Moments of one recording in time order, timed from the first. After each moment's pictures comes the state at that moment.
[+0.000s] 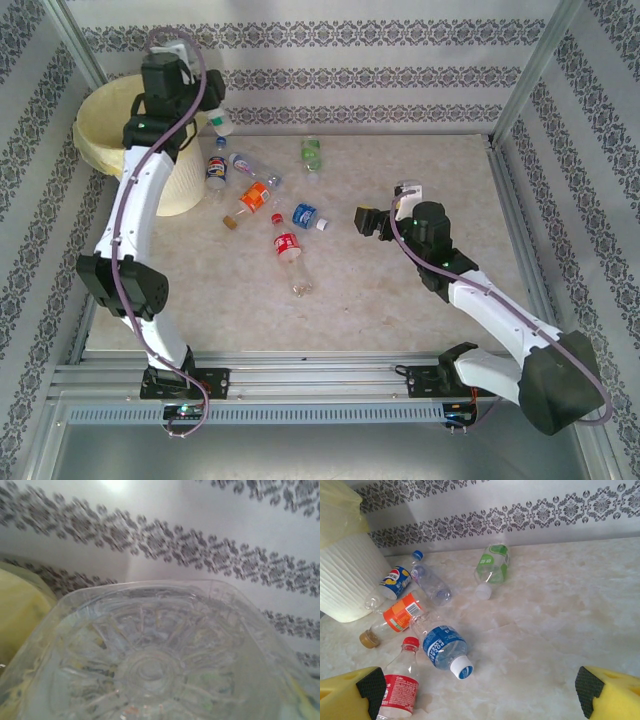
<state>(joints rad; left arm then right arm) -0.05 1.77 2.04 -0.55 -0.03 -0.29 0.41 1.12 0.66 0.15 -0.08 0.34</state>
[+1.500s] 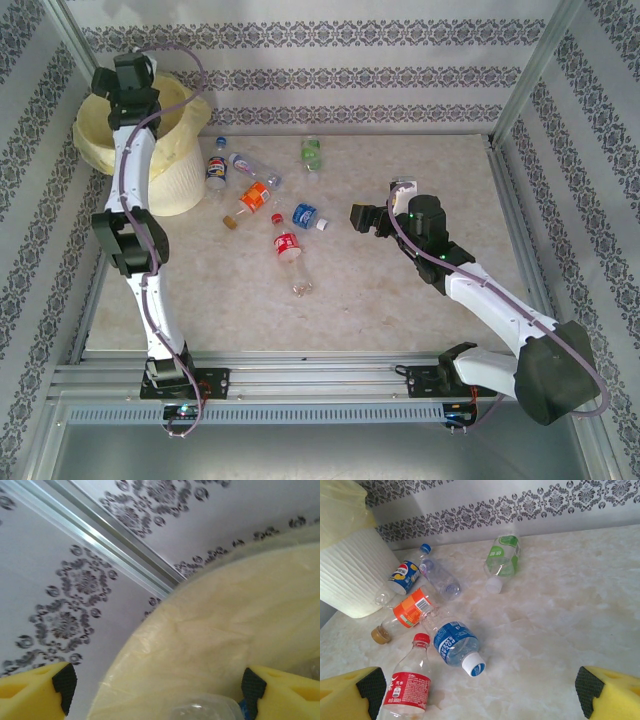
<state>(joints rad) 0.18 2.20 2.37 -0.48 -0.52 0.61 0.41 1.16 0.71 0.11 -0.12 0.37</state>
